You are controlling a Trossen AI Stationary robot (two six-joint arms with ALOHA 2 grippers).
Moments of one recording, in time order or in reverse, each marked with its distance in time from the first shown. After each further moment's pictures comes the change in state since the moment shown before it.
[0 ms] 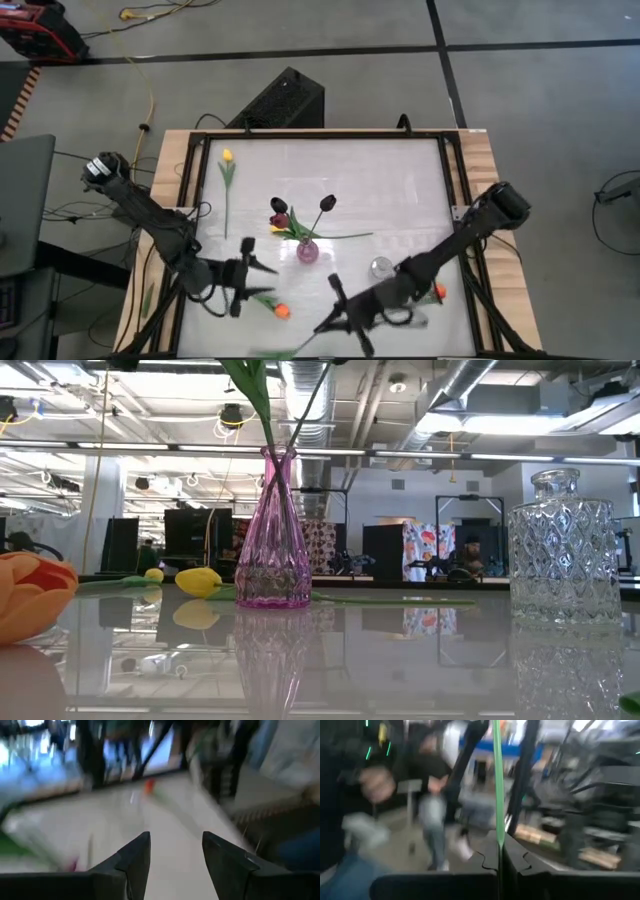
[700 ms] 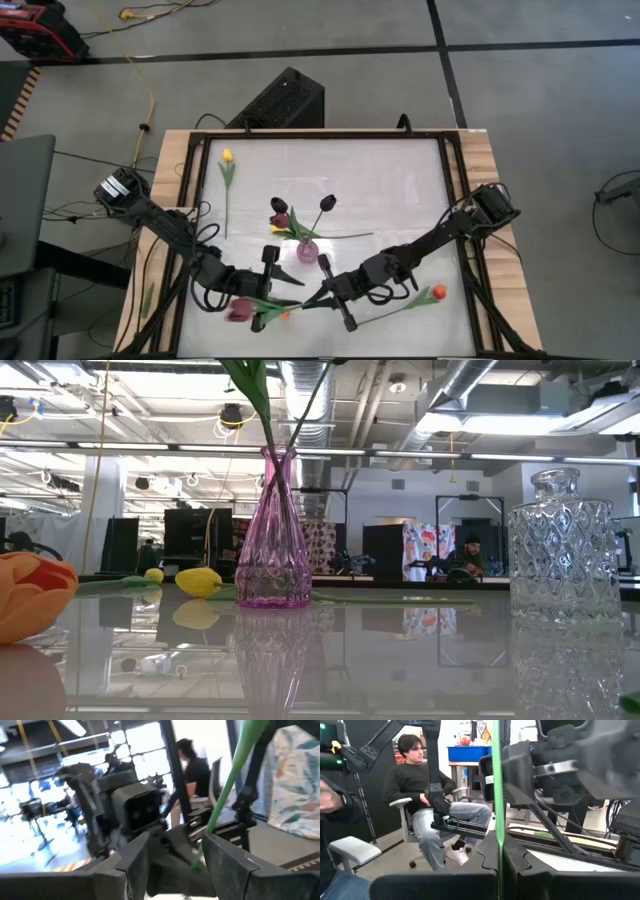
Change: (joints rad) left arm 0.076 0.290 0.095 0.674 0.116 0.363; right arm -0.114 0.098 -0.113 0.316 -0.083 0.130
